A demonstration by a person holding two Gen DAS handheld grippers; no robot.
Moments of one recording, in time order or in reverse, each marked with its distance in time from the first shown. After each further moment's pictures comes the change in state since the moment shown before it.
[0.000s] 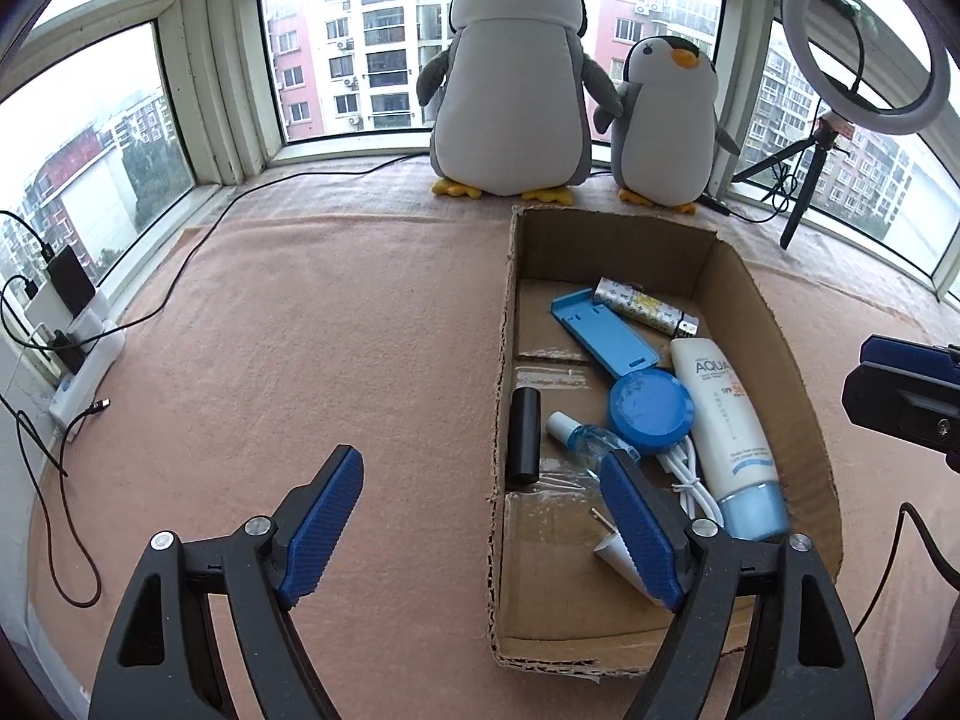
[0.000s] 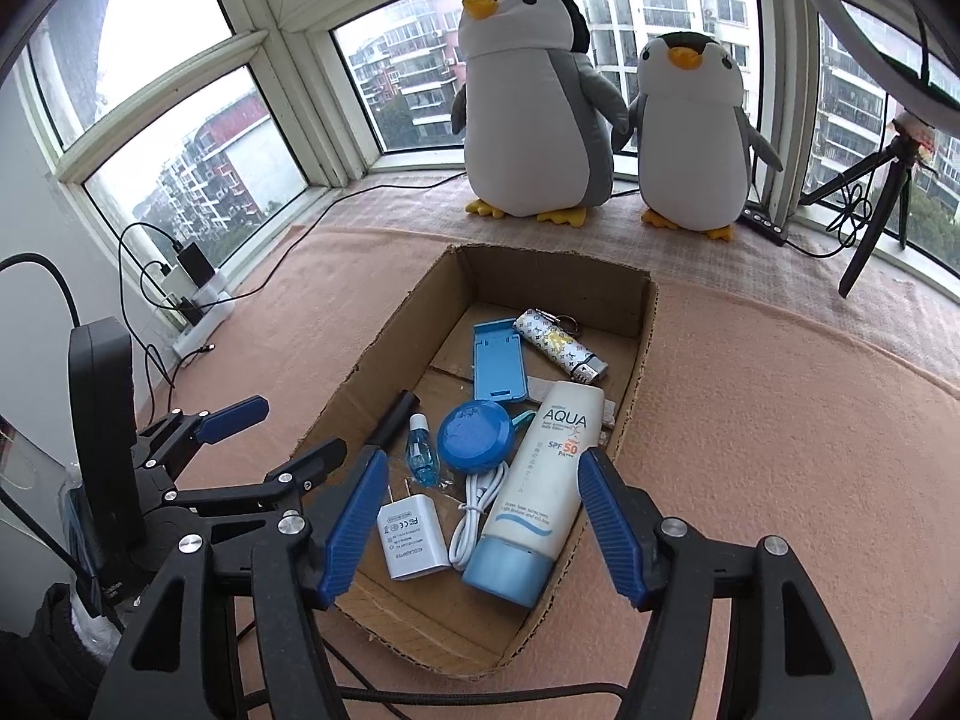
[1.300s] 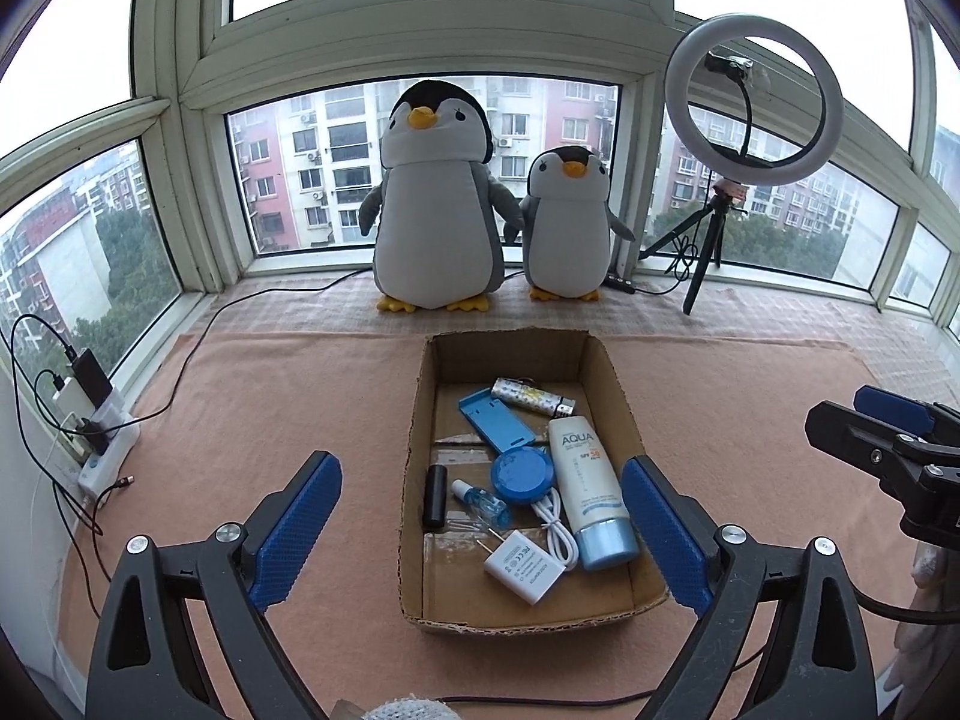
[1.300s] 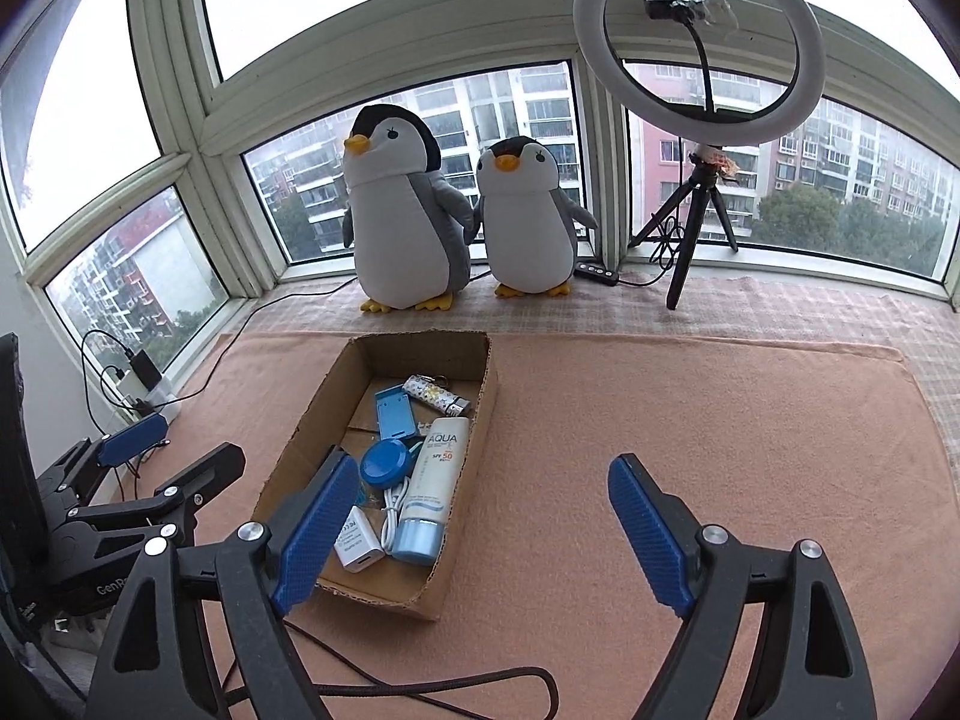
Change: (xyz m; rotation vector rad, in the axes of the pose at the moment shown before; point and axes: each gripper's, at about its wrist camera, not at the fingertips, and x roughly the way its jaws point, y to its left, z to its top) left arm -0.111 -0.048 0.018 0.077 -0.174 -0.073; right arm -0.101 -0.016 -0.037 0.167 -0.215 -0.223
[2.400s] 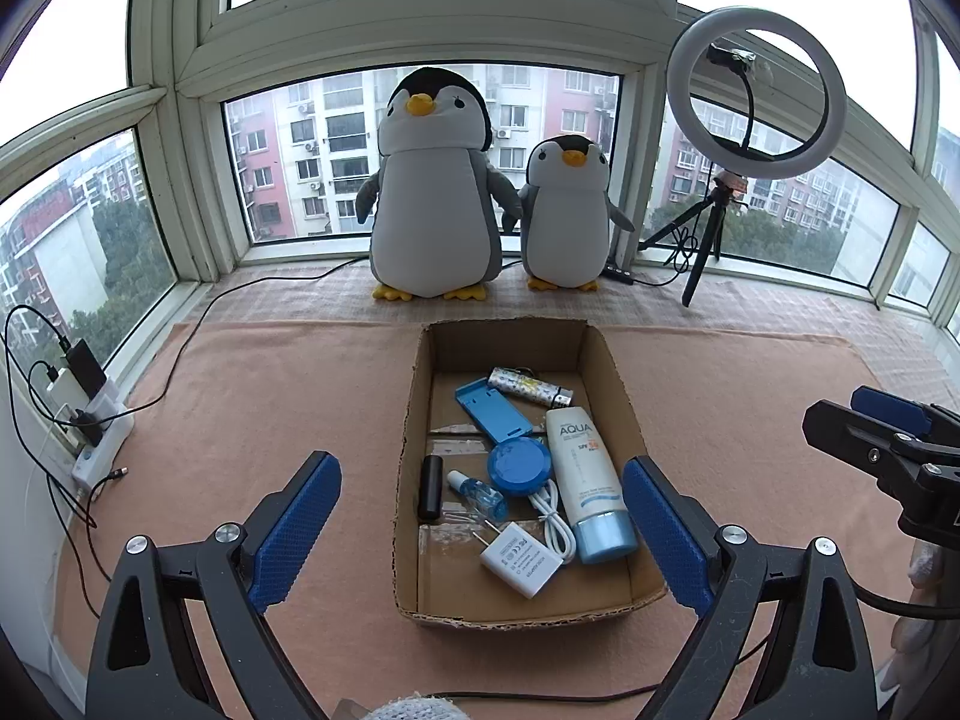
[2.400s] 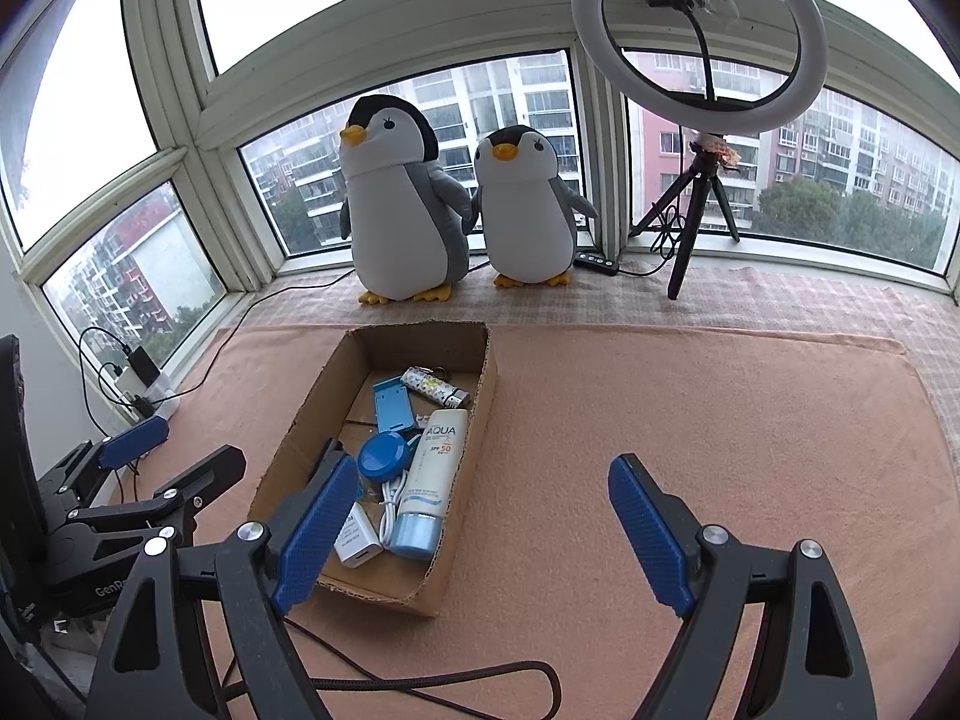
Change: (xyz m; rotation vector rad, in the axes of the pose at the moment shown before) left arm 0.005 0.001 -0.003 -0.006 0.020 -0.009; right arm 0.005 0.000 -0.004 0.007 0.014 -0.001
